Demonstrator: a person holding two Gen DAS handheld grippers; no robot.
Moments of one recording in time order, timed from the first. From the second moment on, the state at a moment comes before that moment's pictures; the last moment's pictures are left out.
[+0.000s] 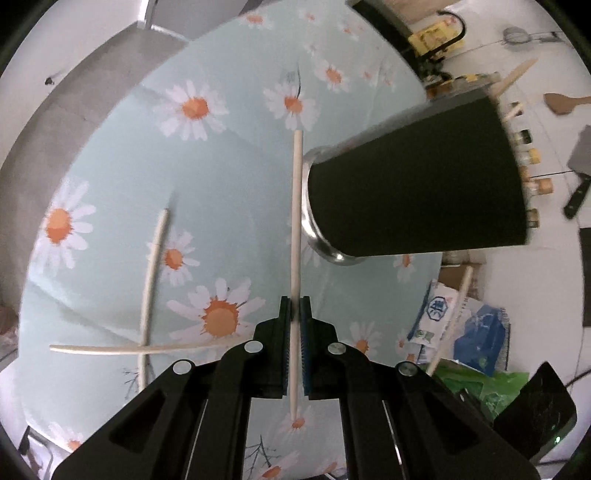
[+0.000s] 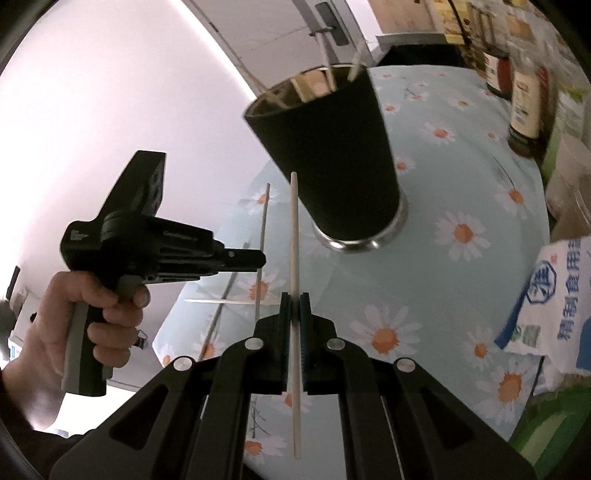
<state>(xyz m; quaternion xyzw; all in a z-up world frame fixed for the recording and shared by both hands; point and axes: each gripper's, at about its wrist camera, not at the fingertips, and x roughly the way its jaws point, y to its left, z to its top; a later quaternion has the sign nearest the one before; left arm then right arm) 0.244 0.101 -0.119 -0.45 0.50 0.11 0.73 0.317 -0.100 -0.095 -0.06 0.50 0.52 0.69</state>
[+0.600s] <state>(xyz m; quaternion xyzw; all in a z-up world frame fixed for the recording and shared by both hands) 0.211 0.107 -0.021 -0.34 0.39 0.05 0.86 0.296 -0.079 -0.041 -0.02 0.39 0.52 0.76</state>
